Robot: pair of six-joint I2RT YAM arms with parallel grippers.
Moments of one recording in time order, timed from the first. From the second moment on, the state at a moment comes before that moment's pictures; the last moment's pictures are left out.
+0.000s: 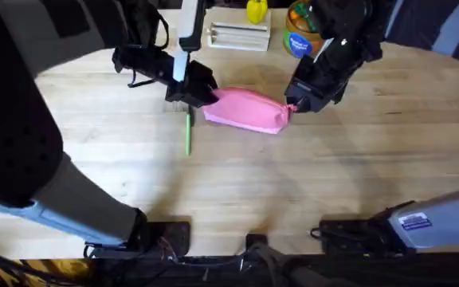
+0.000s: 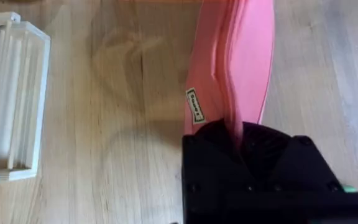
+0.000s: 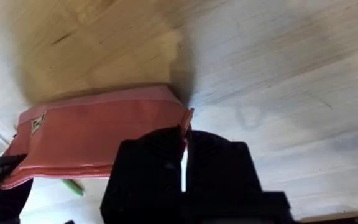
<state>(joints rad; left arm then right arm) -0.06 1.79 1.21 -0.89 0.84 1.60 0.34 1.68 1.27 -1.04 -0.10 0.87</state>
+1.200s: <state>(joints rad) -0.06 1.79 1.21 -0.89 0.84 1.60 0.55 1.82 1.39 -0.44 -0.36 0.98</state>
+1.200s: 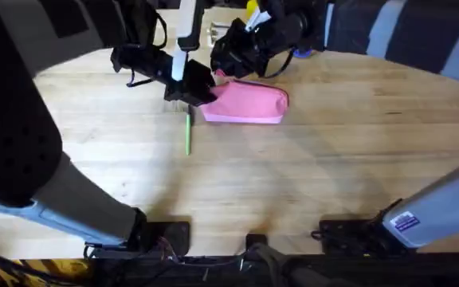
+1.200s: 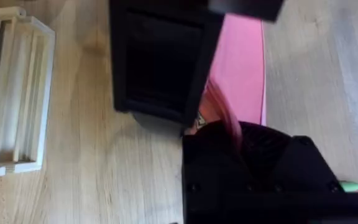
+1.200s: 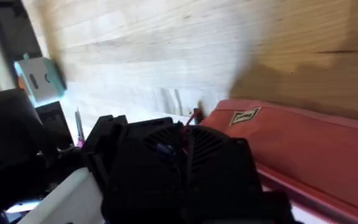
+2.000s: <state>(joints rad) -0.05 1.79 1.21 -0.90 0.83 1.60 0.36 1.66 1.40 -0.59 -0.47 0.63</state>
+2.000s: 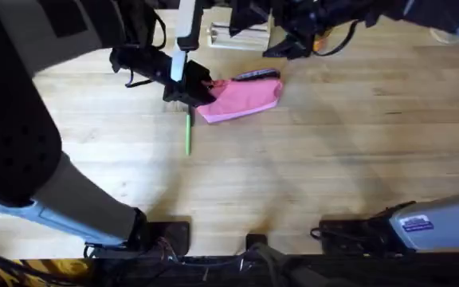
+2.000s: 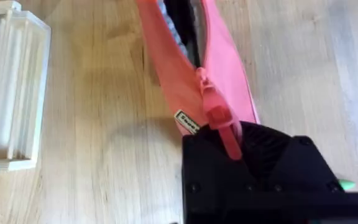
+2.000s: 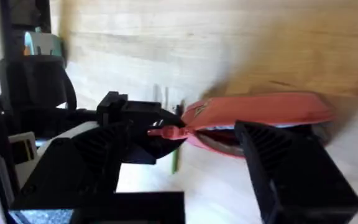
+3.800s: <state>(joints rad) 0.27 1.62 1.21 -1.10 0.92 1.60 0.34 1.66 1.41 -0.69 -0.54 -0.95</state>
